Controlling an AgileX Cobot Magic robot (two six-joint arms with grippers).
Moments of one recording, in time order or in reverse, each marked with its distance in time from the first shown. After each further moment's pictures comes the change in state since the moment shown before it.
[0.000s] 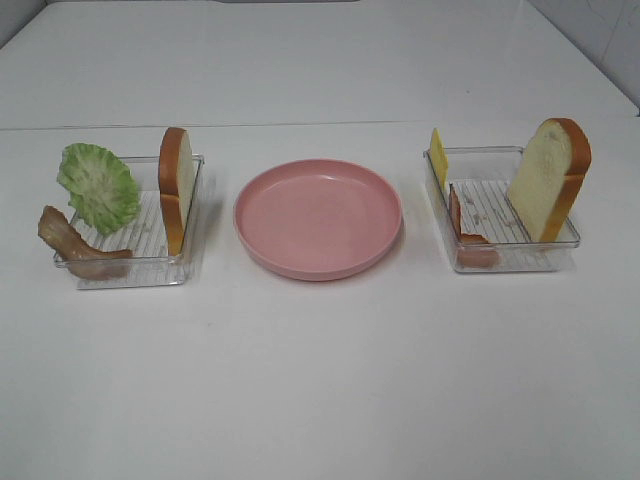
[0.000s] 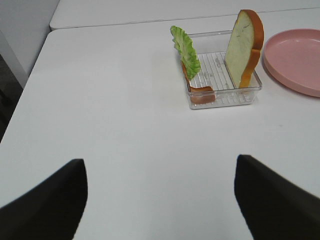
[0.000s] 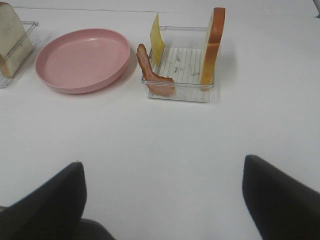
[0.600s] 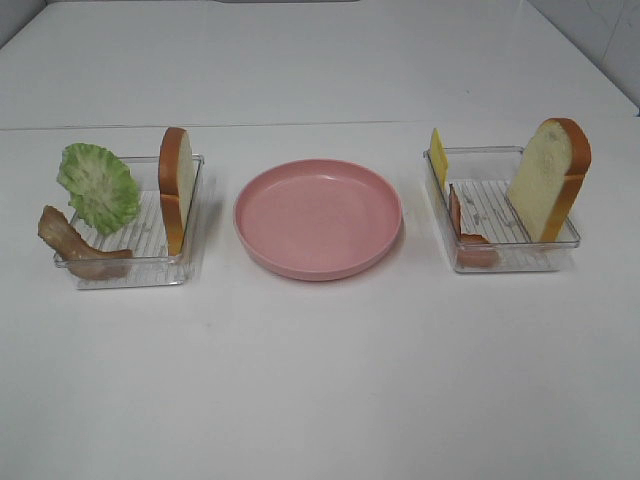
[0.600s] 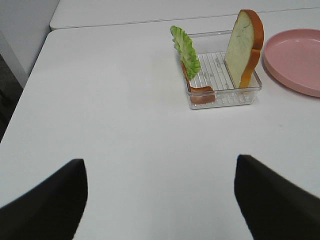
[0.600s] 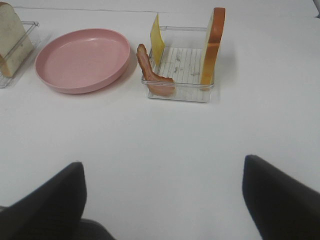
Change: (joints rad) left arm 0.000 0.000 0.000 0.000 0.000 0.000; right arm 0.000 0.000 0.000 0.000 0.000 0.000
